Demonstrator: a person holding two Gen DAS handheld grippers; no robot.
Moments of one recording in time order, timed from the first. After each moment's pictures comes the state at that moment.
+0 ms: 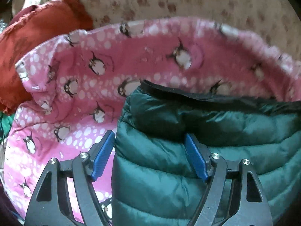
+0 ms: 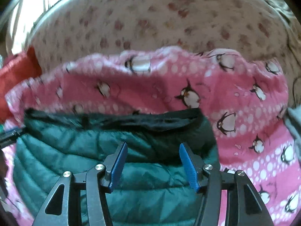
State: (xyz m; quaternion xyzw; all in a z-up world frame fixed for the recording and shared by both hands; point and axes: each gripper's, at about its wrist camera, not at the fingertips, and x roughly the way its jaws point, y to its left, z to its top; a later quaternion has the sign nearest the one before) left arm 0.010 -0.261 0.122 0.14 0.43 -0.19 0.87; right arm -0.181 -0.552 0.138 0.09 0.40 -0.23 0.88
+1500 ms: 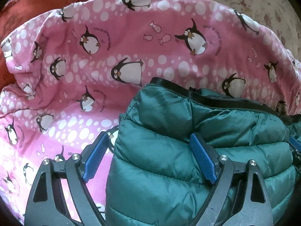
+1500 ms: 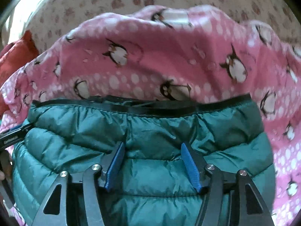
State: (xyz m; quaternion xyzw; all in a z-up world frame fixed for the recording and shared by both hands) left arm 0.033 -0.251 0.086 0.10 0.47 -0.20 0.85; right arm -0.135 -0.528 0.076 0.14 0.43 -0.19 0.87
